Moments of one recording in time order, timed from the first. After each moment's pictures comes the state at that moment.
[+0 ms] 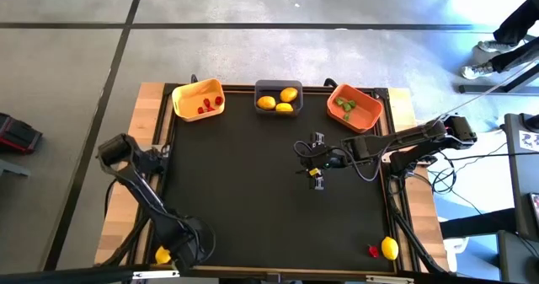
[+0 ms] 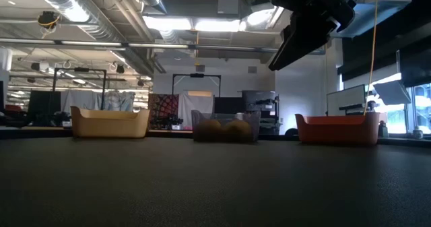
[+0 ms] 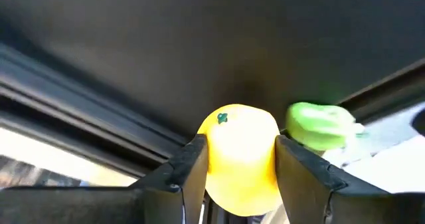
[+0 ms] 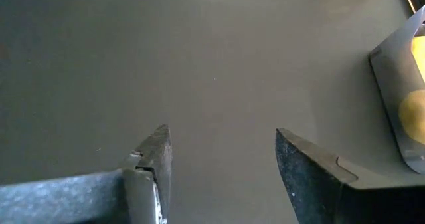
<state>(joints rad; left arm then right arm) -0.90 1.79 1.12 -0.91 0.48 -1.65 0.16 1.39 0.95 -0.39 0.22 0.04</state>
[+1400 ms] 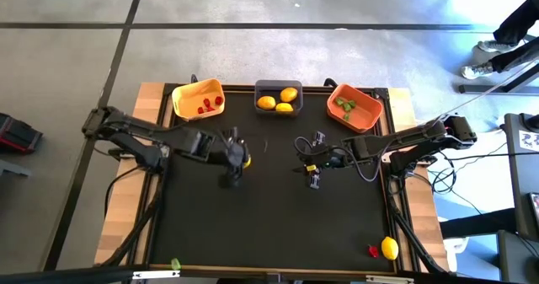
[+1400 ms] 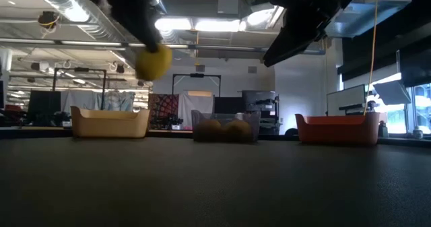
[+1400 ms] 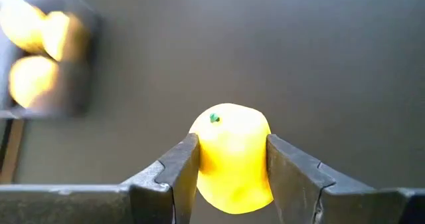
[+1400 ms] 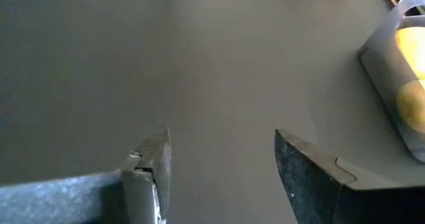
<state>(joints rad) -0.17 1.41 1.13 -0.76 -0.32 -0.09 0.16 1.39 0.95 -0.34 0.25 0.17</state>
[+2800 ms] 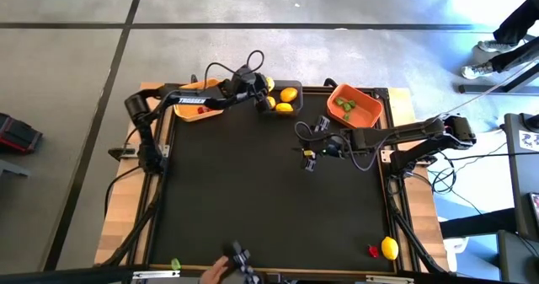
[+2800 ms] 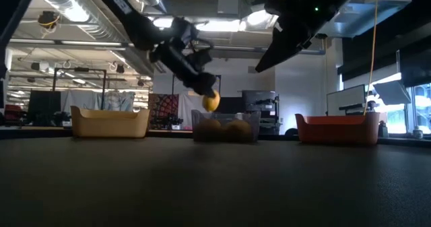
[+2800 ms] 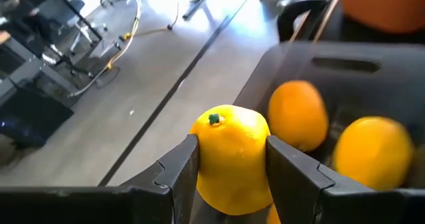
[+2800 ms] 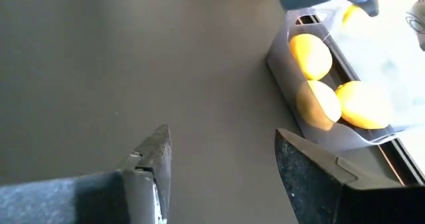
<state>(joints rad) 0.57 1.83 1.10 0.26 -0.24 0.34 0.04 1.39 0.95 -0.33 0.43 0.09</state>
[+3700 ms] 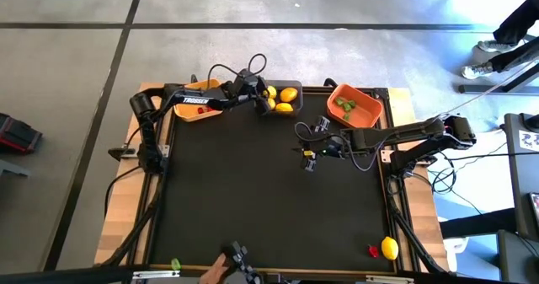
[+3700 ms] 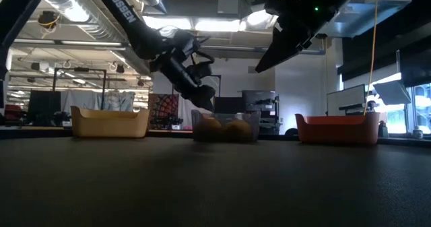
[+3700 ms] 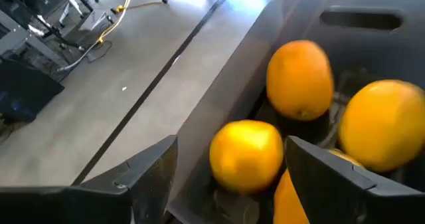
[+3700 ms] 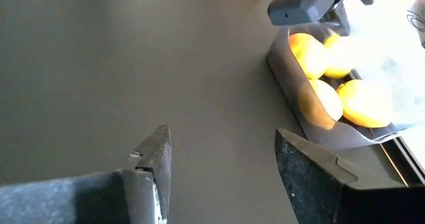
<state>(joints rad) 0.59 1.88 1.10 0.23 -0.24 0.30 0.05 1.39 0.95 -0.33 0.43 0.10</state>
